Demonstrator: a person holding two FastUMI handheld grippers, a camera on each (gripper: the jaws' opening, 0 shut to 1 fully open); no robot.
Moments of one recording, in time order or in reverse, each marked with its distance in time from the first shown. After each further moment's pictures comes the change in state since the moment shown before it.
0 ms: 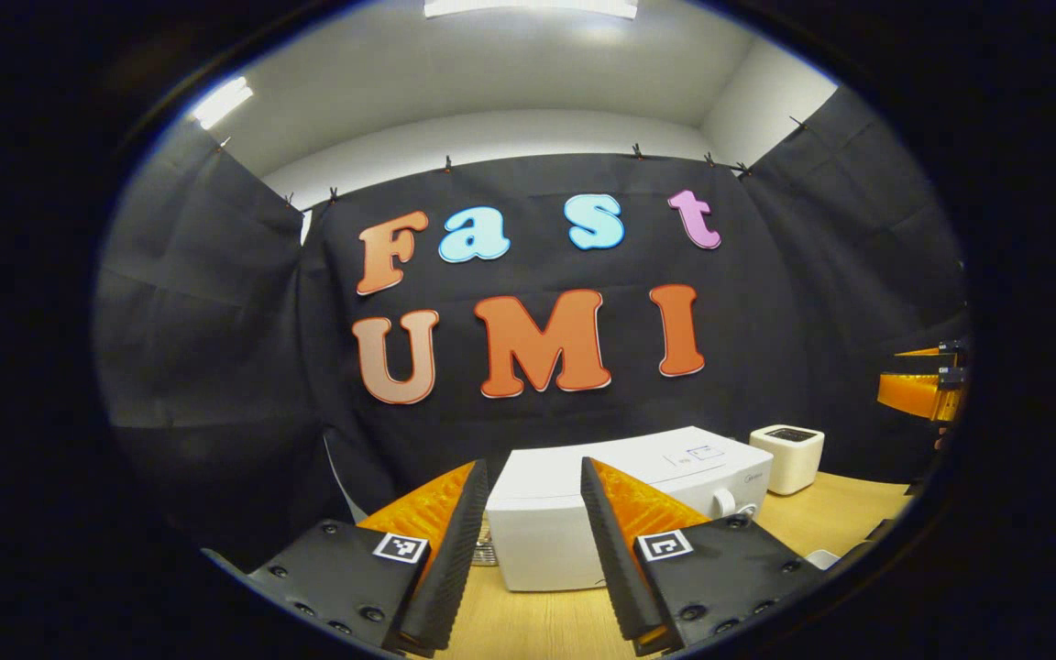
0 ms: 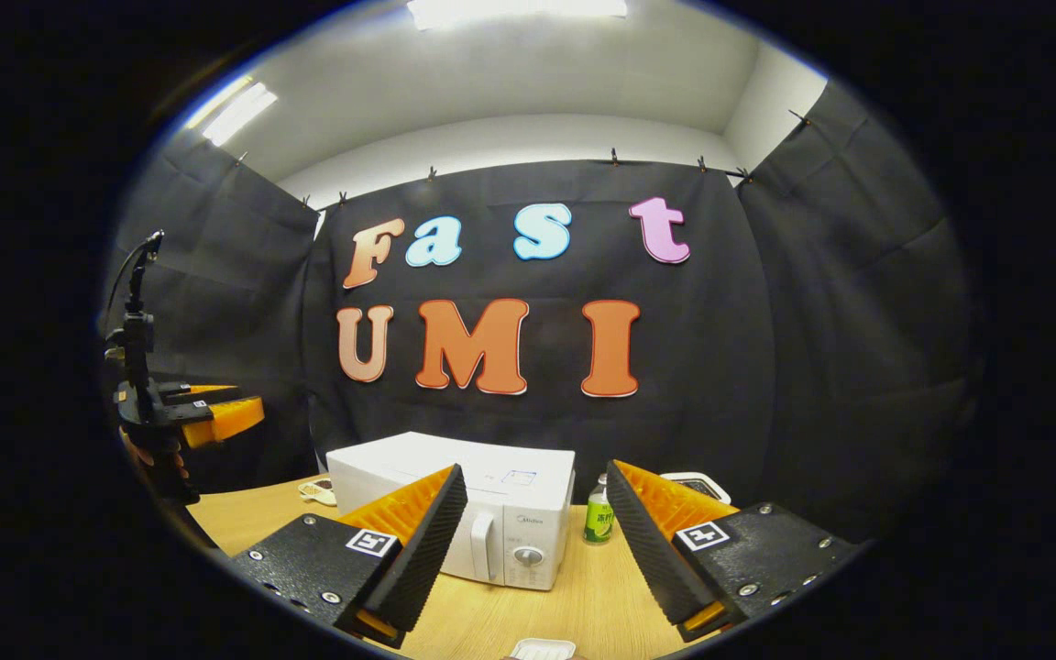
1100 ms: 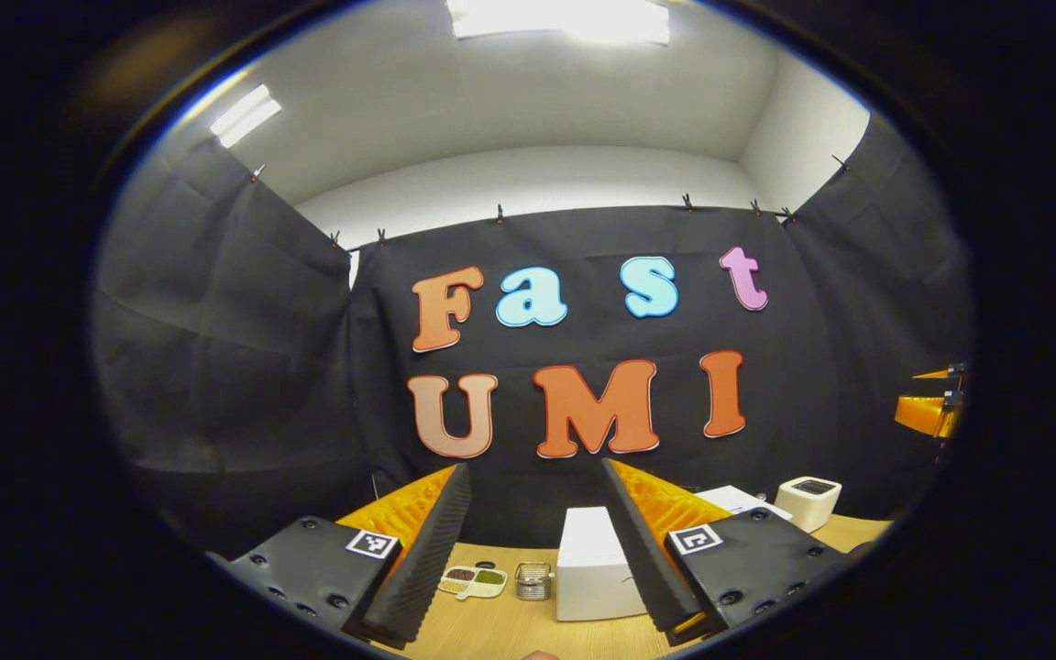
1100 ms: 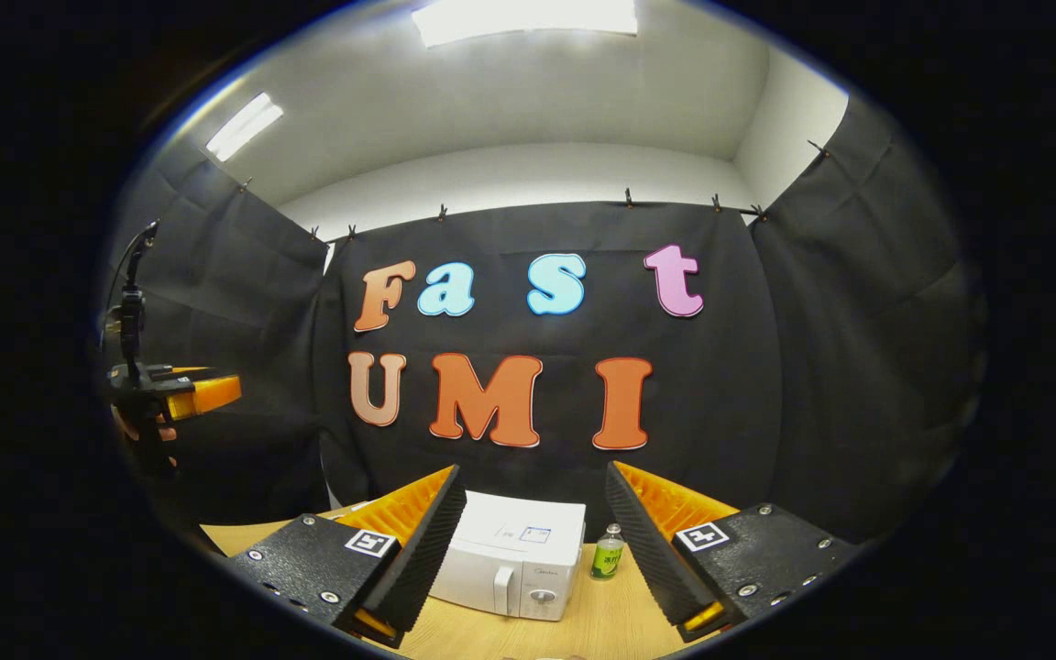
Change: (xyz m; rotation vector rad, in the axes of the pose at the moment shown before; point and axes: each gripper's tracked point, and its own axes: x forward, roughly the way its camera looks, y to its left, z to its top) left arm -0.009 0.070 0.132 -0.030 -0.105 0.067; right arm 0.002 0.017 0.103 0.006 -0.074 0.027
